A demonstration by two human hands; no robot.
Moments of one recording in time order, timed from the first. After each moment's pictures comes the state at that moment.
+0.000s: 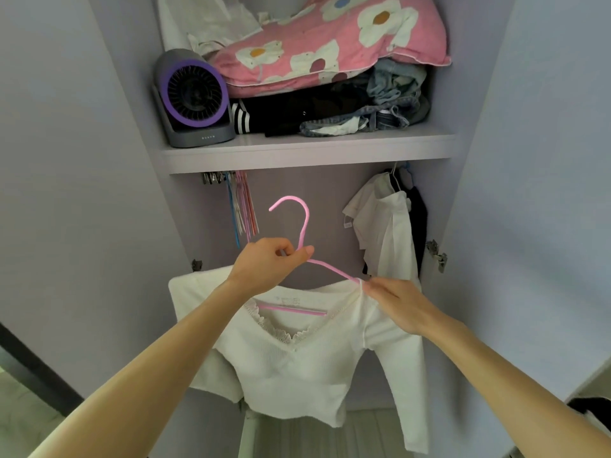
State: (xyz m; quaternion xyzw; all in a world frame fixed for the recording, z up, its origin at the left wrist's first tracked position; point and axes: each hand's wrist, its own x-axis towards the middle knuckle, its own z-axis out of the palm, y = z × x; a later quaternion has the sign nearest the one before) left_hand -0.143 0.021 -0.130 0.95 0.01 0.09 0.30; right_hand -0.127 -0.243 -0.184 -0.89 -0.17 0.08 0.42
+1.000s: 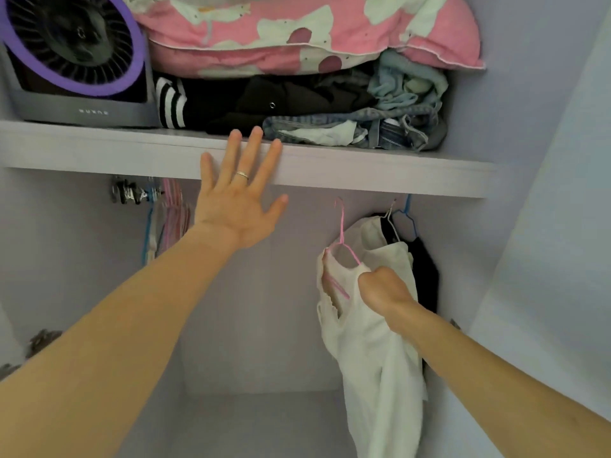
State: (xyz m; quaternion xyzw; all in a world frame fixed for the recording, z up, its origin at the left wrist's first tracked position) left_hand 0.145 0.035 -0.143 0.94 -0.01 0.35 -0.06; right_hand 0.139 -0.208 -0.210 -0.90 0.06 0.00 0.43
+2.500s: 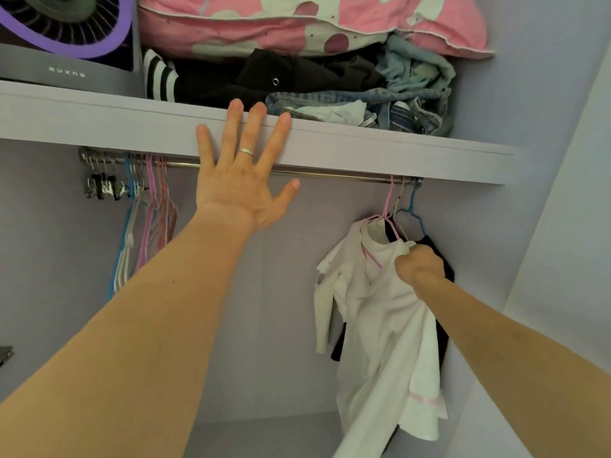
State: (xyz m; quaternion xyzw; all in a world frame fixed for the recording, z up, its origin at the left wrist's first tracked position) left_hand 0.175 0.037 -0.161 0.90 0.00 0.44 -0.06; right_hand 0.248 -0.247 -0.242 -0.91 0.16 -0.16 0.36
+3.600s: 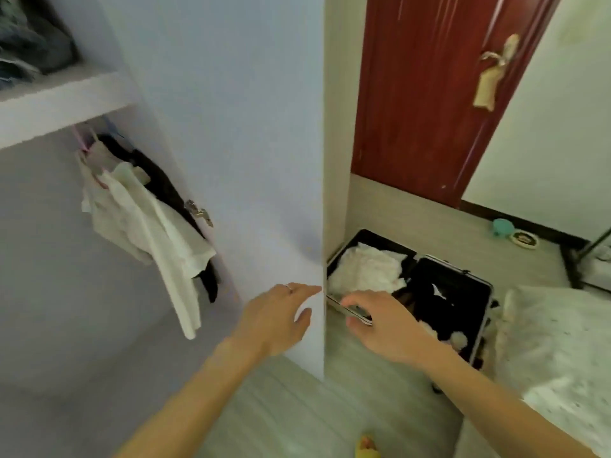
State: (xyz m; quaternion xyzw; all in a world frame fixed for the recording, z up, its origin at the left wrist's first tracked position) left_hand -0.164 -0.290 -0.248 0.86 -0.48 -0.13 0.10; right_hand -0.307 -0.461 -0.275 -0.93 0.18 0.00 0.33
